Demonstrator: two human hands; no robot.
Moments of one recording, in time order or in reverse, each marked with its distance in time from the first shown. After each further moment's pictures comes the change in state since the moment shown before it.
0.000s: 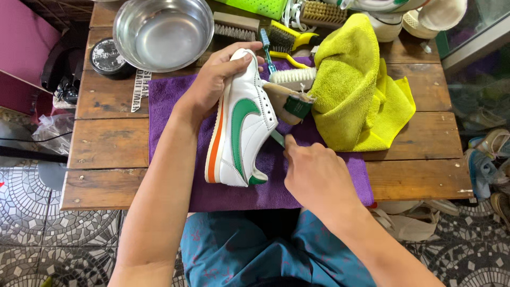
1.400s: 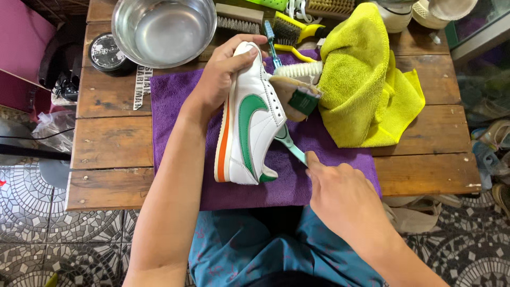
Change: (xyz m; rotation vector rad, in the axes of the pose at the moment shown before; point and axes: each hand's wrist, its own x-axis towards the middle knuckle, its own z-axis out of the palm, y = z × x) left_hand 0.007 -0.009 -0.003 -0.016 0.048 0.087; right_hand -0.037 0.022 0.007 -0.011 -0.050 0.039
